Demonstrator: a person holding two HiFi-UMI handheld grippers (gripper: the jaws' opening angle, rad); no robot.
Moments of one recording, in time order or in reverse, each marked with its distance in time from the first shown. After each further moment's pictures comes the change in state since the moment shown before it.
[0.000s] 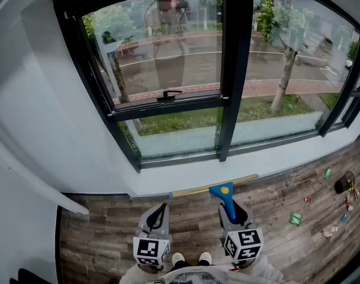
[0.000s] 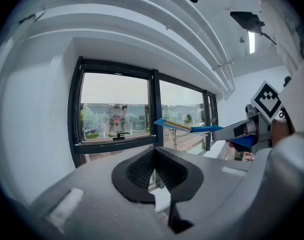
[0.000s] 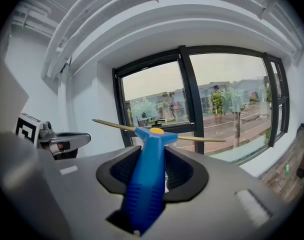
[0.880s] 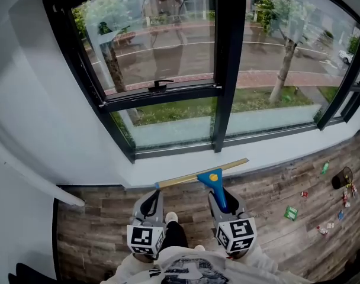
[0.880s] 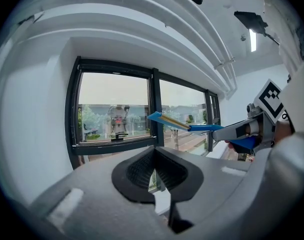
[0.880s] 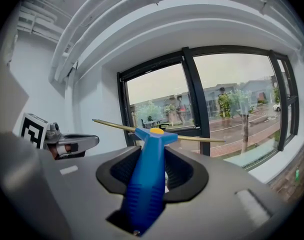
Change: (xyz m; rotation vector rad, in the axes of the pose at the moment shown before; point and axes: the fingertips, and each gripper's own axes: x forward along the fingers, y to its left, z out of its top) left arm 0.036 -0.015 0.006 0.008 -0.011 0.038; right arm 0.020 -0.017 0.013 -0.030 -0.049 0.095
